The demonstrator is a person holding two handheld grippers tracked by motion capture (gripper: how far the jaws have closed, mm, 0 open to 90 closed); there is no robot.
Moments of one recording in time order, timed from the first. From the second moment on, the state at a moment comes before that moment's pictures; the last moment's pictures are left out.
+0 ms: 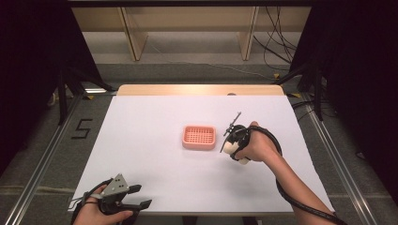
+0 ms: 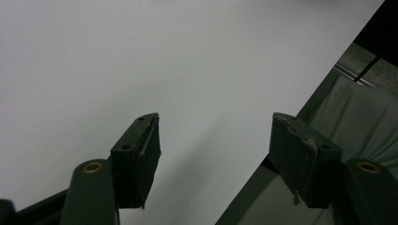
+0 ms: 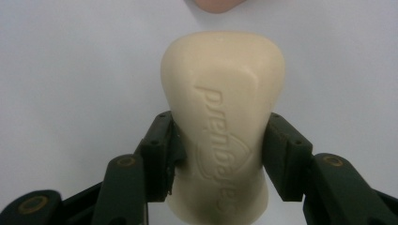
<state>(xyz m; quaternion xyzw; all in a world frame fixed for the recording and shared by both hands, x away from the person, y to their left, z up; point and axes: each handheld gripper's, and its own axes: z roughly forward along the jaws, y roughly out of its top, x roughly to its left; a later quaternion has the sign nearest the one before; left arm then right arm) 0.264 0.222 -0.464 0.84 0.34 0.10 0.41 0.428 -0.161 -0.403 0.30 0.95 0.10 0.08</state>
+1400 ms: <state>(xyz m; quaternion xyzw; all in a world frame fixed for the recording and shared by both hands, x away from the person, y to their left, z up) 0.265 0.223 -0.463 0.84 0.34 0.10 0.41 0.440 -0.152 -0.396 0.28 0.95 0.11 0.11</state>
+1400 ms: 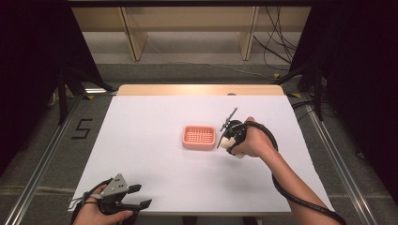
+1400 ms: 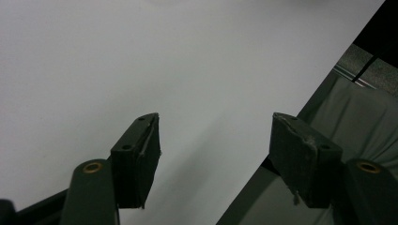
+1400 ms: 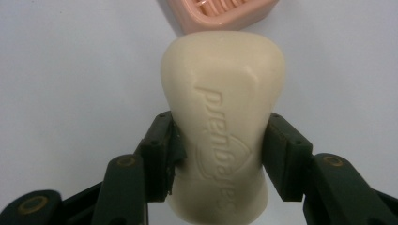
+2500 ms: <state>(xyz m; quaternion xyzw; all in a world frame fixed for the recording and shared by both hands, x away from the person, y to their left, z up) 0.264 0.222 -0.462 0.84 0.33 0.10 0.42 0.448 -0.142 -0.393 0.26 0.95 0.12 0.11</state>
